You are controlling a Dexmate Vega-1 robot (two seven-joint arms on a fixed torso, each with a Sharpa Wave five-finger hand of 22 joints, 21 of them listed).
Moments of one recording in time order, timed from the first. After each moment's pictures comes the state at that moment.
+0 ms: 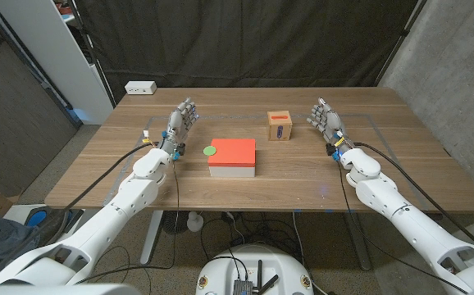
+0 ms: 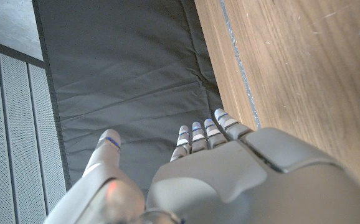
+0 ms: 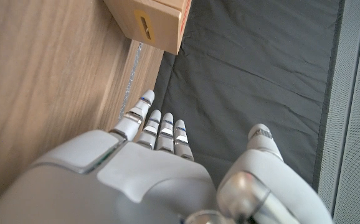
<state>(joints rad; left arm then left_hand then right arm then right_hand) 0.84 0.51 0.37 -1.30 -0.65 -0.31 -0.04 0.03 -0.04 0.57 -0.15 0.17 0.05 0.06 0.19 0.17 0.00 0.02 0.20 0.19 0.00 0.01 0.19 0.17 0.06 -0.04 0.20 0.17 -0.88 -0.52 -0.37 -1.35 0.63 0.29 -0.01 0.18 0.04 0.33 -0.12 0.17 0.08 0.10 0.19 0.18 0.13 0.09 0.19 0.19 0.04 0.05 0.24 0.36 0.32 0.04 0.22 0.17</state>
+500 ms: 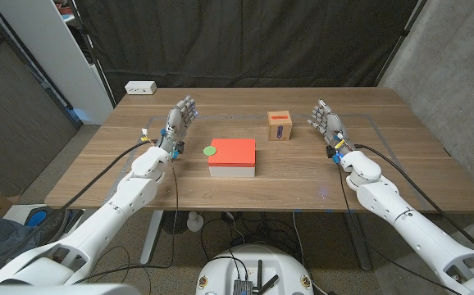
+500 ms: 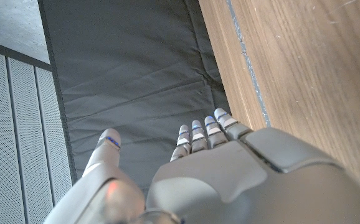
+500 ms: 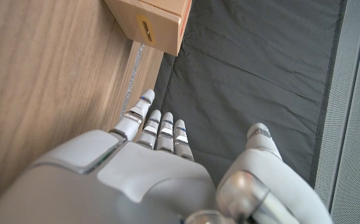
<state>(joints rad) 0.84 0.52 0.36 -1.32 -0.64 -0.31 -0.03 0.03 -0.04 0.58 -0.16 0.17 0.07 0.06 0.19 0.17 0.06 0.04 0.22 0.19 0.06 0.04 0.20 0.17 0.10 0.04 0.21 0.17 -0.91 -0.53 -0.36 -1.39 0.63 0.28 -0.04 0.18 0.04 0.33 -0.12 0.17 0.08 0.10 0.19 0.18 0.14 0.09 0.19 0.19 0.05 0.05 0.24 0.36 0.32 0.05 0.22 0.17</state>
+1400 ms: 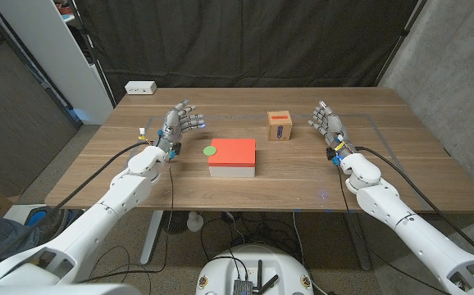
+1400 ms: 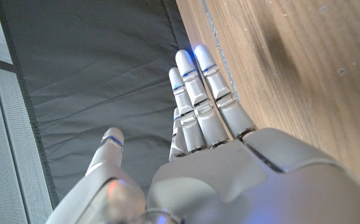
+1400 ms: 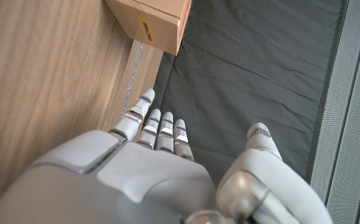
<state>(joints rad) 0.88 0.59 0.35 -1.43 -0.64 -0.14 0.08 0.03 -0.02 0.58 -0.14 0.17 0.36 0.09 0.20 0.18 0.93 -0.03 0.42 0.23 1.05 -0.12 0.43 0.20 0.87 -0.04 0.60 0.30 -0.94 -0.54 -0.36 -1.44 0.61 0.28 -0.09 0.18 0.04 0.33 -0.12 0.17 0.09 0.10 0.19 0.18 0.15 0.09 0.19 0.19 0.05 0.06 0.24 0.36 0.34 0.05 0.22 0.17</state>
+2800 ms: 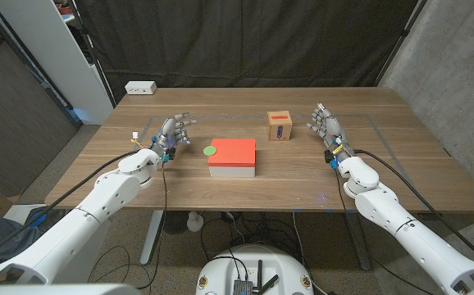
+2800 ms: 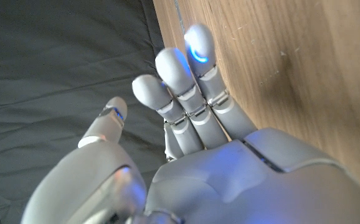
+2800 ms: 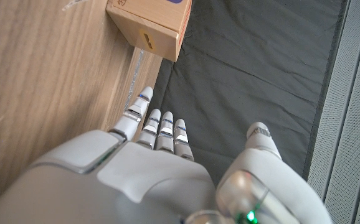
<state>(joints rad) 1.00 0.68 0.26 -1.69 -0.82 0.15 0.24 0.47 -0.10 0.72 -0.18 0.20 0.85 0.06 0.22 0.19 1.43 -0.19 1.31 0.38 1.42 -0.21 1.30 0.33 1.24 -0.21 1.22 0.84 -0.98 -0.54 -0.36 -1.50 0.59 0.27 -0.14 0.18 0.05 0.33 -0.12 0.17 0.09 0.10 0.19 0.18 0.15 0.10 0.19 0.19 0.05 0.06 0.24 0.36 0.35 0.08 0.21 0.17</state>
